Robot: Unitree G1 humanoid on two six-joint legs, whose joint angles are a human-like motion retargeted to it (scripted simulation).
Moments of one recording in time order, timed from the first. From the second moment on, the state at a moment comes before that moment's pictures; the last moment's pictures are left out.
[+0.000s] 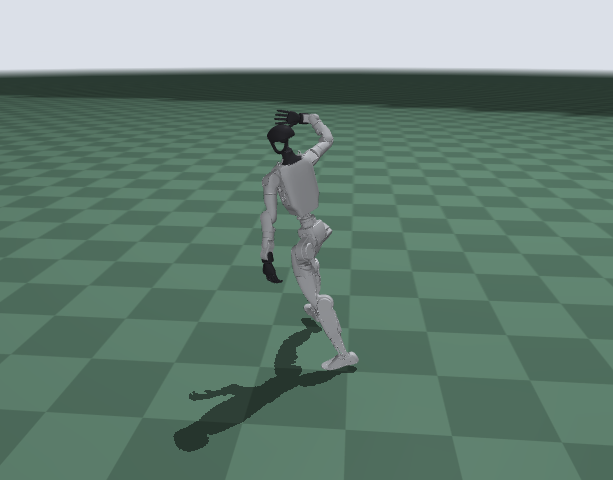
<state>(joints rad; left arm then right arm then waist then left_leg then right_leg) 0.21 0.50 0.48 1.49 0.27 -0.07 -0.41 -0.96 -1.55 -0.02 0.26 -1.16 -0.85 -0.90 -0.34 -0.03 -0.16 0.10 0.22 0.55 0.05 -0.13 -0.26 -0.74 -0.31 -0.47 0.59 -0.09 -0.06</state>
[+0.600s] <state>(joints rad) -0.87 0.47 0.02 1.34 0.69 -0.07 0.22 -1.33 -1.24 0.43 0.30 -1.29 -0.93 -0.94 0.23 -0.15 -0.01 -0.52 0.10 -0.06 0.12 -0.15 -0.21 0.23 0.24 0.15 0.28 -0.34 -0.19</state>
